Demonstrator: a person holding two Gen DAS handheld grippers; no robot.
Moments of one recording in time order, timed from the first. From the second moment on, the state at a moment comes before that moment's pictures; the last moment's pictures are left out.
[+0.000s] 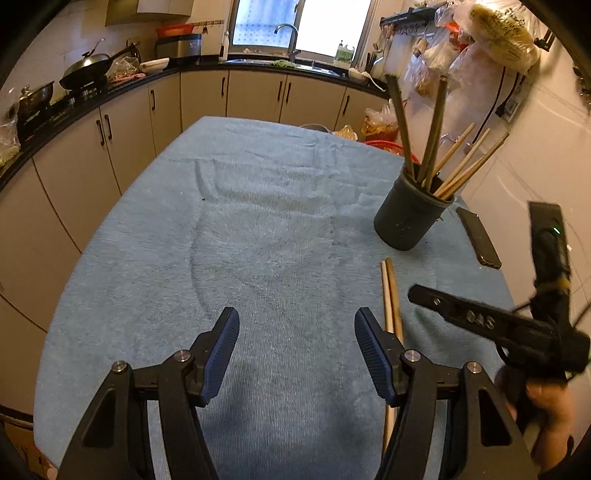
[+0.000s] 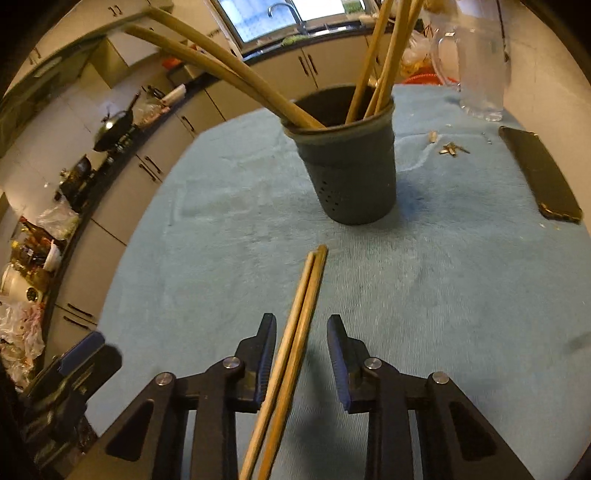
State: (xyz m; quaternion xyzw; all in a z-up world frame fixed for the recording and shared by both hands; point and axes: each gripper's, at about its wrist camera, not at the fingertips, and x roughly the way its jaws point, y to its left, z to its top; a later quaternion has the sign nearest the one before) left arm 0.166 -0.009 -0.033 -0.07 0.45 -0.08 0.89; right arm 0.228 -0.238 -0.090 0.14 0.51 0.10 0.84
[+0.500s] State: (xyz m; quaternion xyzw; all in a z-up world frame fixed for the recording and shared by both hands) left arm 0.194 -0.024 -0.049 -0.07 0.47 -0.09 0.88; right arm 0.277 -0.218 -0.119 0.07 0.54 0.07 0.84
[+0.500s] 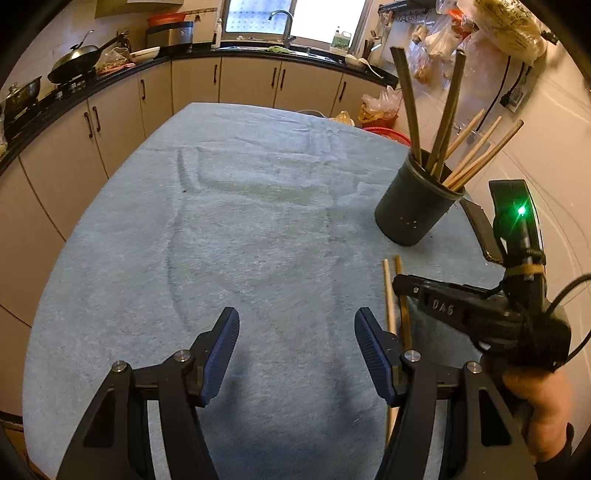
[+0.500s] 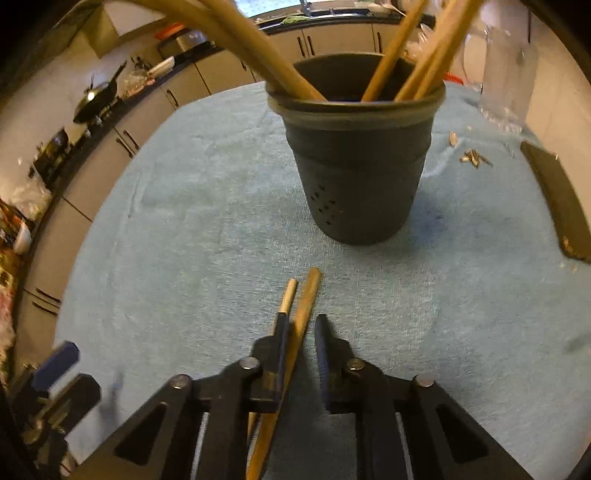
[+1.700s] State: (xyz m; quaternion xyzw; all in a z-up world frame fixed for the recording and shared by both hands) left arm 0.265 -0.102 -0.062 -0.03 0.49 -0.12 0.86; right arm 0.280 -0.294 -0.115 0.08 0.54 0.06 0.84
